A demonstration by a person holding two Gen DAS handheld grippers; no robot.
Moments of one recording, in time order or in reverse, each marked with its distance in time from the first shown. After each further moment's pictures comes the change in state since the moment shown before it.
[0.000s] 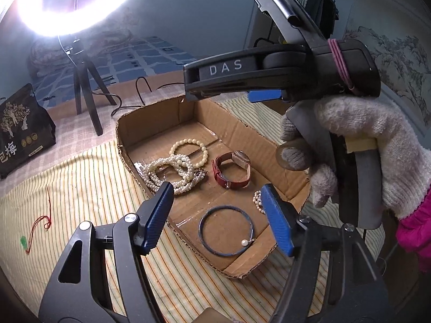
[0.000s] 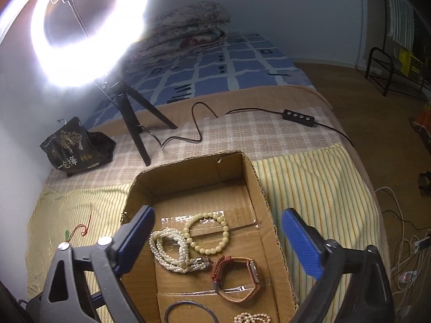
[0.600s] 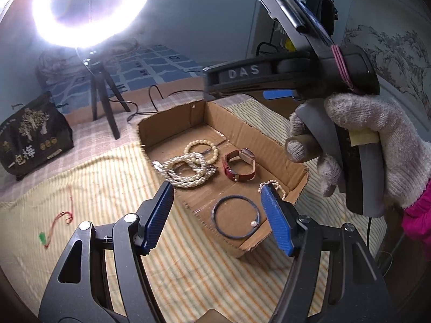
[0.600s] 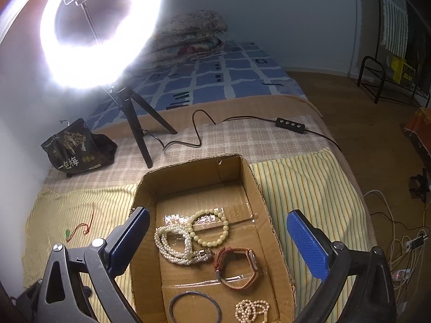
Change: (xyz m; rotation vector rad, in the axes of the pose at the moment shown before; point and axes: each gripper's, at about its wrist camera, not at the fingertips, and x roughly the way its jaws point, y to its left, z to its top) left arm -0.038 0.008 -0.011 0.030 -0.038 0.047; right arm -0.031 0.014 -0.008 -0.021 -0.042 -0.041
